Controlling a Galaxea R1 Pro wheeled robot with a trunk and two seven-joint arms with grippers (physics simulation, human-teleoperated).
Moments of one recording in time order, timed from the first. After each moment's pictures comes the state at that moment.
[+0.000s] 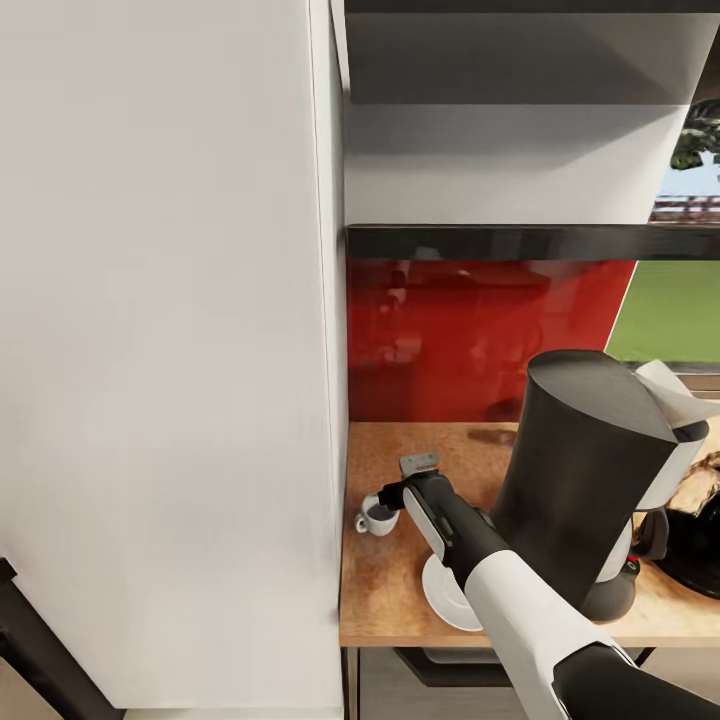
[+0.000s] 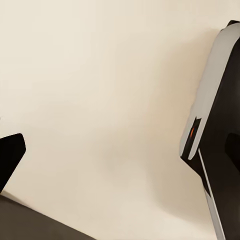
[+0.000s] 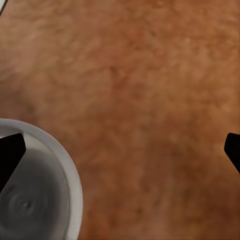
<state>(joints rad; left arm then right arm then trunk) 0.03 0.12 0.09 0.04 0.09 -0.24 0.18 -0.84 0.17 0.29 -0.68 -0.16 0.70 -0.21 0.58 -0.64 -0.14</state>
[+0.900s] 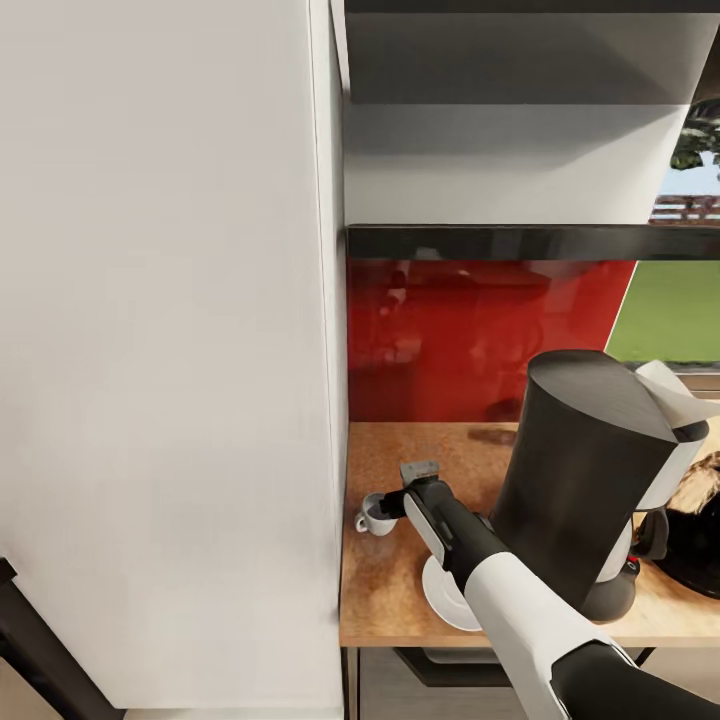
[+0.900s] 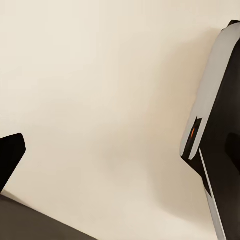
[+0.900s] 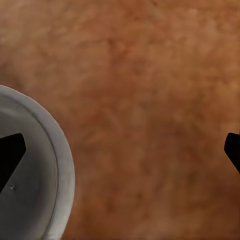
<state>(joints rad) 0.03 0.12 0.10 0.04 0.09 -0.24 0.18 -0.84 0.17 0.29 -0.63 -0.16 0.69 -0.21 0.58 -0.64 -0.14</state>
